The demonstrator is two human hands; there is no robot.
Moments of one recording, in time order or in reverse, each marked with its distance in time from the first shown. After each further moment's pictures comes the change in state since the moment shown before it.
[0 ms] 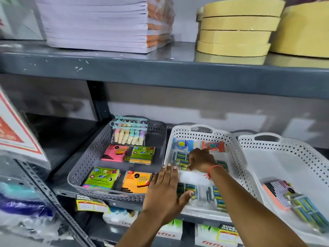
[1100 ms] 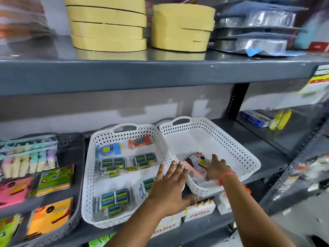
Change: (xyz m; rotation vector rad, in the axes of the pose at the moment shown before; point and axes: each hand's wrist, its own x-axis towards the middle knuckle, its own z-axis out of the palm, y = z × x) left_hand 0.042 0.155 0.024 0.119 -0.164 0.690; right_hand -0.155 0.189 -0.011 0.326 0.088 0.930
